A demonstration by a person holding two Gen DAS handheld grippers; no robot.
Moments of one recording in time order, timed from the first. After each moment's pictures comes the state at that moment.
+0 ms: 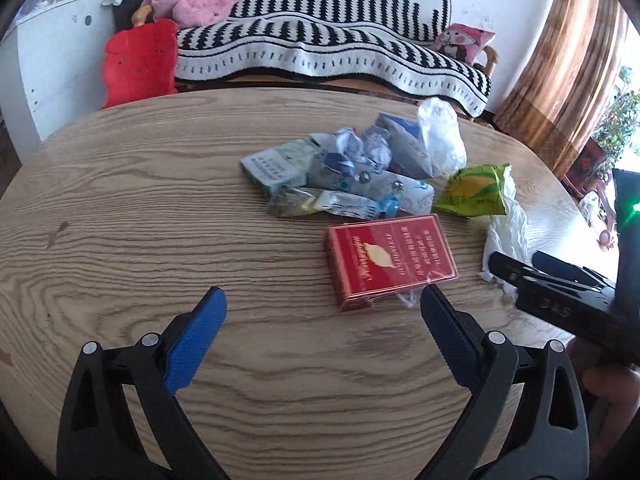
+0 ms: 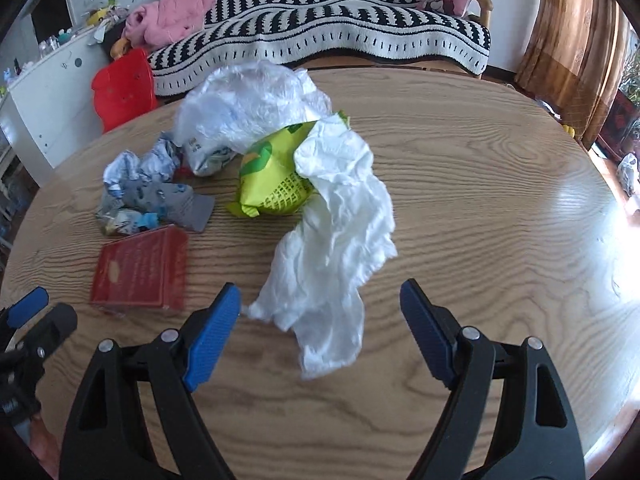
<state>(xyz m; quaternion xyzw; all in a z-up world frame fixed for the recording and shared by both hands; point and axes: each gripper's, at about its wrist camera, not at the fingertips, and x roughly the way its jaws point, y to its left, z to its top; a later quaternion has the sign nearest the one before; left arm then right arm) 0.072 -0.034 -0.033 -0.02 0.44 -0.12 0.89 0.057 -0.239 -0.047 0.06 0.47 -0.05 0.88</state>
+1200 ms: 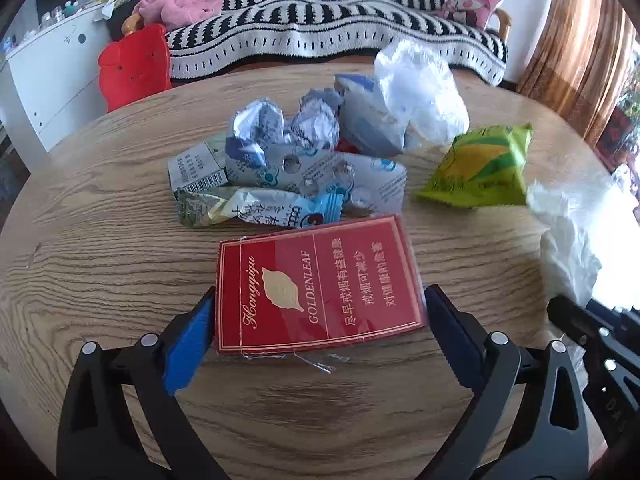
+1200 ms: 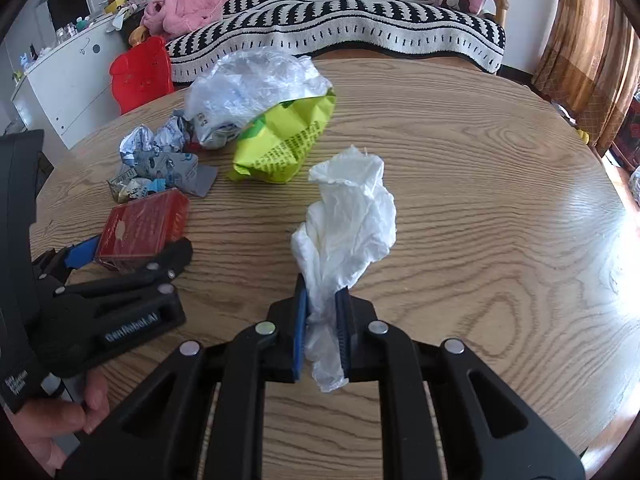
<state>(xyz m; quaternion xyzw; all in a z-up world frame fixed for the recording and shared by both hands) 0.101 -0.113 -0.057 0.03 0.45 -0.07 0.89 0.025 -0.261 -0.044 0.06 0.47 -0.01 0.88</state>
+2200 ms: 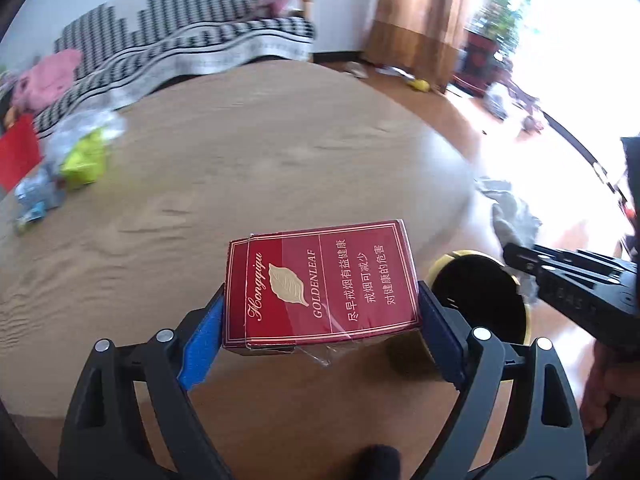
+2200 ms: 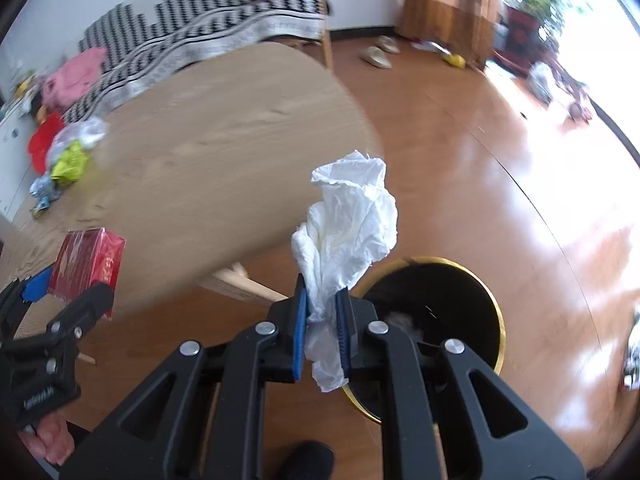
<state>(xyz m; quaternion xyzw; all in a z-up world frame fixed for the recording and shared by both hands) -0.139 -0.389 -0.033 0.12 0.42 -0.29 0.85 -0.258 -0.560 -0.052 0.17 0.47 -0.19 0.85</state>
